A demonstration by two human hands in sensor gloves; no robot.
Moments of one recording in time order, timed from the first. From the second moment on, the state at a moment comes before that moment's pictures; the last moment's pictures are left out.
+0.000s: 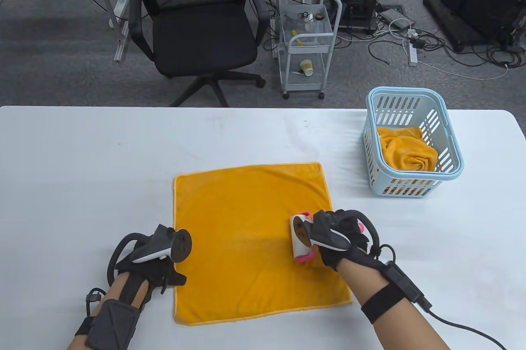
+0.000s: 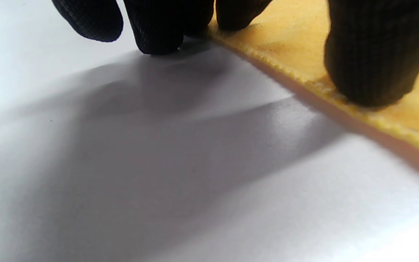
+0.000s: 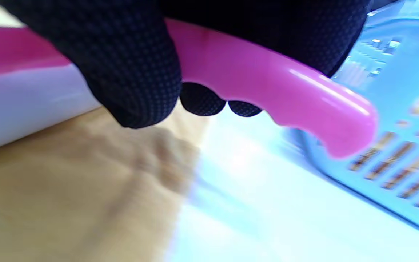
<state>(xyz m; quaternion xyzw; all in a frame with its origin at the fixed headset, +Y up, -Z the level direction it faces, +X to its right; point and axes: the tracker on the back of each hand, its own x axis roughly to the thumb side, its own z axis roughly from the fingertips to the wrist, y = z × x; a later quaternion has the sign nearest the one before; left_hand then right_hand) -0.242 -0.791 -0.276 -0.28 -0.13 -0.10 0.94 0.128 -0.739 -0.311 -0.12 -0.07 -0.96 0.23</state>
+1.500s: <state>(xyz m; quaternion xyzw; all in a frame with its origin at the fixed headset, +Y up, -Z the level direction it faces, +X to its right) -0.243 -0.791 -0.277 -0.29 -0.12 -0.10 0.94 0.289 -0.749 -0.296 0.07 -0.03 -1.00 0.05</state>
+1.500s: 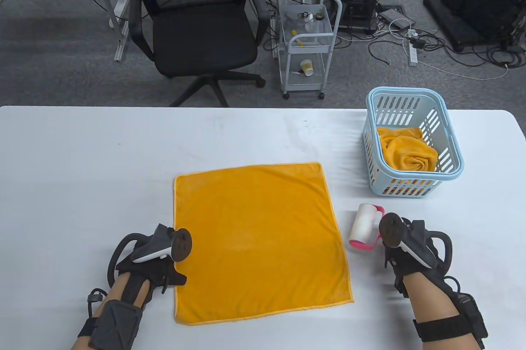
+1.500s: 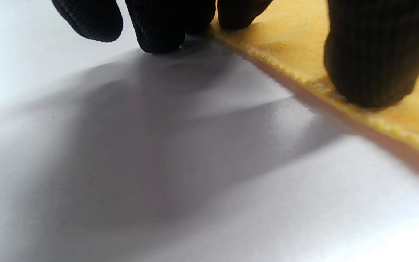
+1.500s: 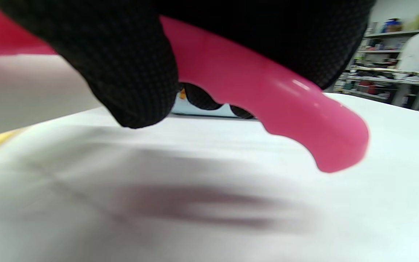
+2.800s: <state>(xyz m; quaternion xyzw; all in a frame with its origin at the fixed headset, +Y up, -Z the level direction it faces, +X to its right) -0.243 -0.792 -0.277 -0.29 -0.13 -0.10 0.94 0.021 -0.747 -0.345 -0.22 -0.20 -0.95 0.03</state>
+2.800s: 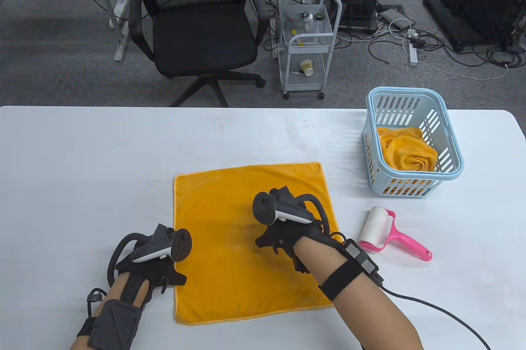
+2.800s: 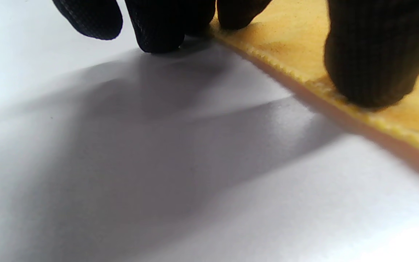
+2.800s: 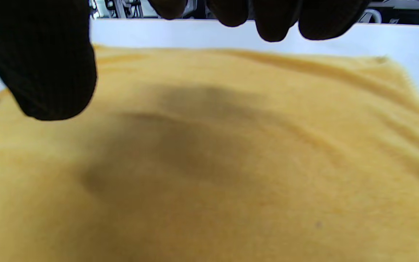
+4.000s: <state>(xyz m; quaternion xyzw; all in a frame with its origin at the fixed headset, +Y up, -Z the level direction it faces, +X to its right) -0.249 -0.782 -0.276 -0.27 -0.15 -0.08 0.95 0.207 -0.537 -0.406 0.13 0.14 -0.97 -0.15</state>
